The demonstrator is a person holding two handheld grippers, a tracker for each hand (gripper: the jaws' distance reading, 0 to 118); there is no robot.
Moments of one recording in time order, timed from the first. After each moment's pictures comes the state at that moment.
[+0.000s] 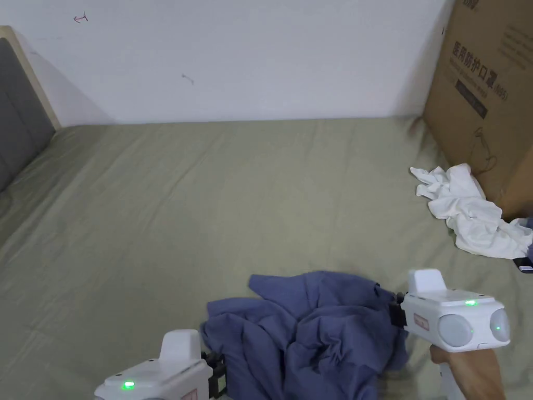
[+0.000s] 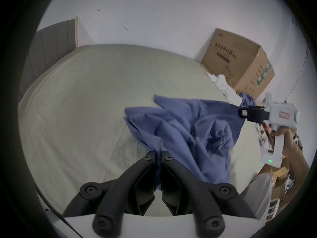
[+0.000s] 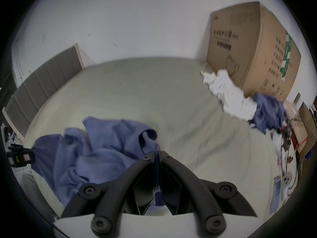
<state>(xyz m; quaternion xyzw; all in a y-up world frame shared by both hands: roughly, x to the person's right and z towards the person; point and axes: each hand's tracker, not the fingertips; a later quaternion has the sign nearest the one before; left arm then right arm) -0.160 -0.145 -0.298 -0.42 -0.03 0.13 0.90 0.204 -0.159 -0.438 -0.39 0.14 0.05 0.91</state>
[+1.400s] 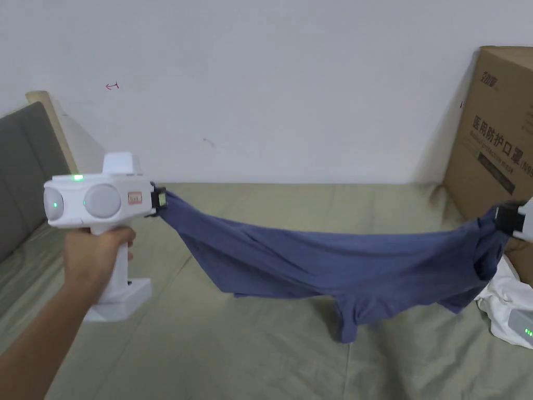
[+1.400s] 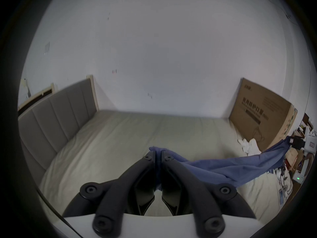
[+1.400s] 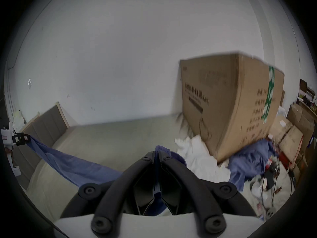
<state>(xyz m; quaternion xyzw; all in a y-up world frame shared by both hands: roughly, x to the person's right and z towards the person) -0.294 0.055 -0.536 -0.24 0.08 0.05 0.96 0.282 0.010 -0.601 -0.23 0.06 -0.03 0.97</state>
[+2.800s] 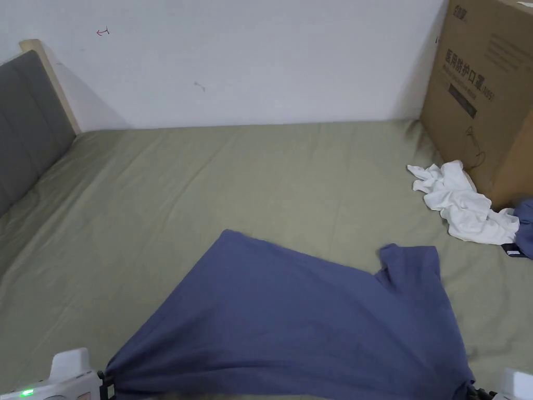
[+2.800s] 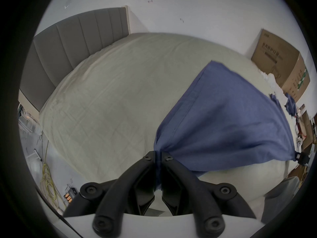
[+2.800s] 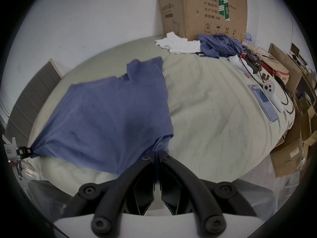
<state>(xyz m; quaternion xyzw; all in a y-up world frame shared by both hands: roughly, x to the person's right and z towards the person) -0.315 -0.196 -0.211 -0.46 0.16 0.09 0.87 0.300 -0.211 -0.252 -0.46 0.02 -0.05 0.89</state>
